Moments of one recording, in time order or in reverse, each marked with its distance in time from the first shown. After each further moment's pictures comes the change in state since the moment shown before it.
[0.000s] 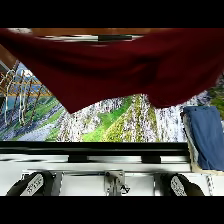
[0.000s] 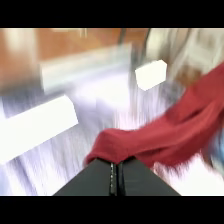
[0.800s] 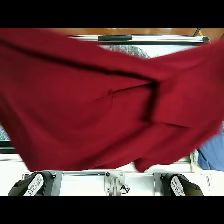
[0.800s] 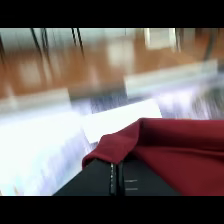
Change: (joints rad) left arm 0.000 0.092 0.026 0.476 -0.082 -0.296; right arm 0.000 0.035 -0.033 -0.297 0.468 0.285
